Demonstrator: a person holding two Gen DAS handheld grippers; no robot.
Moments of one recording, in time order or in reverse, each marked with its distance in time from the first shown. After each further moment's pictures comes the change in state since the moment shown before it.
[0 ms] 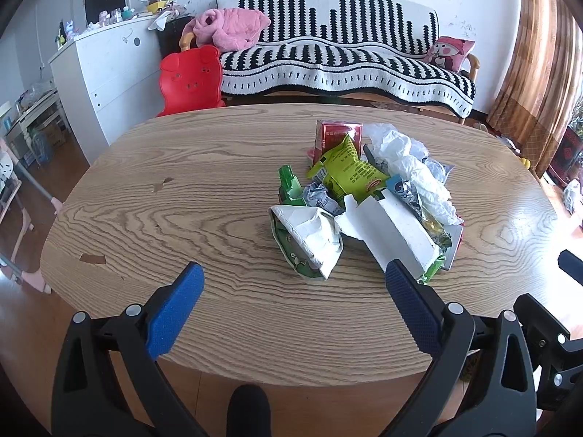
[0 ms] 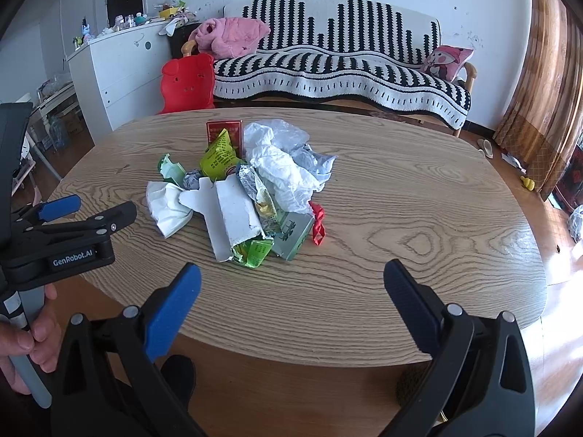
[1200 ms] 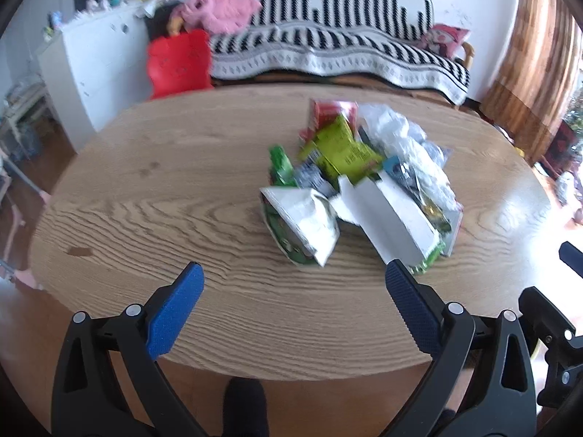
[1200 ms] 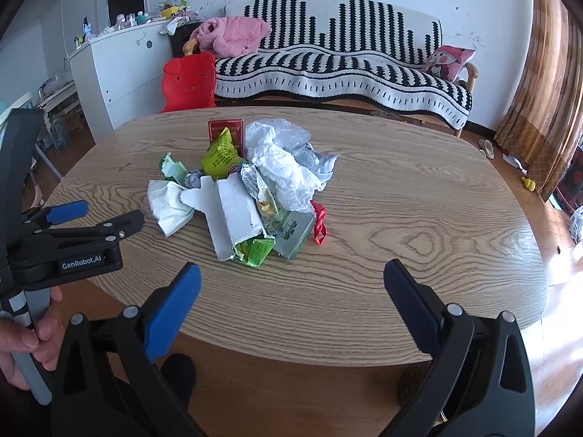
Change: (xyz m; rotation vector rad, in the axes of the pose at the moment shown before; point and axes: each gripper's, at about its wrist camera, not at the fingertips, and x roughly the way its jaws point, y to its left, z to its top) left arm 0.020 0.006 -0.001 0.004 0.093 -0.070; right arm 0.003 0.003 0.001 -0.011 0.013 0.003
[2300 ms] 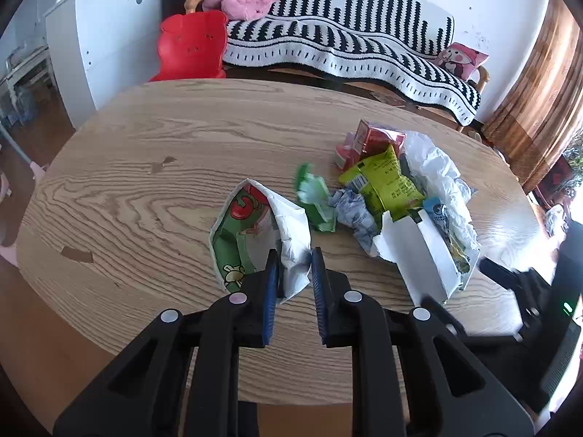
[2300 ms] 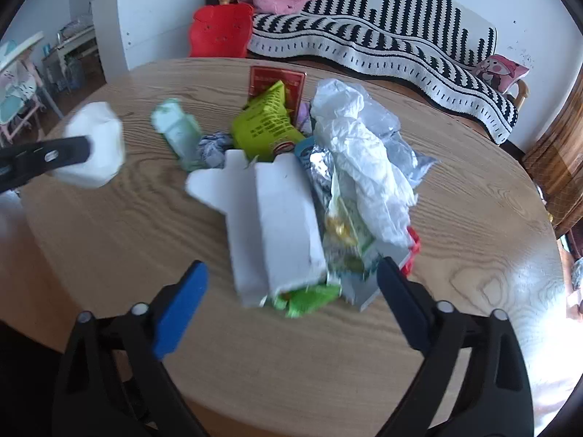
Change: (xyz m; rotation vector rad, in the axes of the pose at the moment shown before) left arm 0.009 0.055 0.034 -0.119 0.027 -0.049; right arm 0.120 0.064 0.031 -0.174 0.138 0.017
